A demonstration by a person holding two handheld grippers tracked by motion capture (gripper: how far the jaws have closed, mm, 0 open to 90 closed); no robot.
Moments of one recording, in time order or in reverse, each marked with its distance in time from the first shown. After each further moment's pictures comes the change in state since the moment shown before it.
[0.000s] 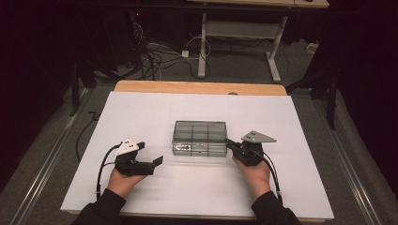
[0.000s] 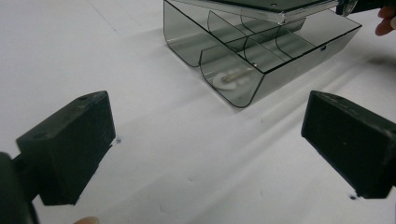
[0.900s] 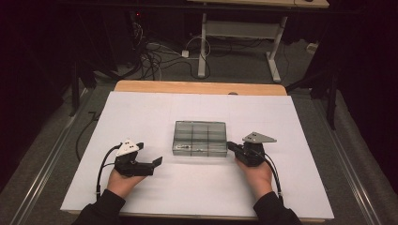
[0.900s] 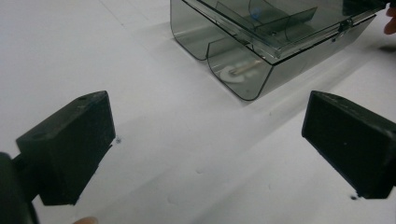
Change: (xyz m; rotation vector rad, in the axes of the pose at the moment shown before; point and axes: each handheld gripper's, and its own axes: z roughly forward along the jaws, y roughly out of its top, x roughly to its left) left arm -0.001 -0.001 -0.001 0.021 0.045 0.028; right arm -0.009 -0.009 0.002 0.058 -0.016 0.019
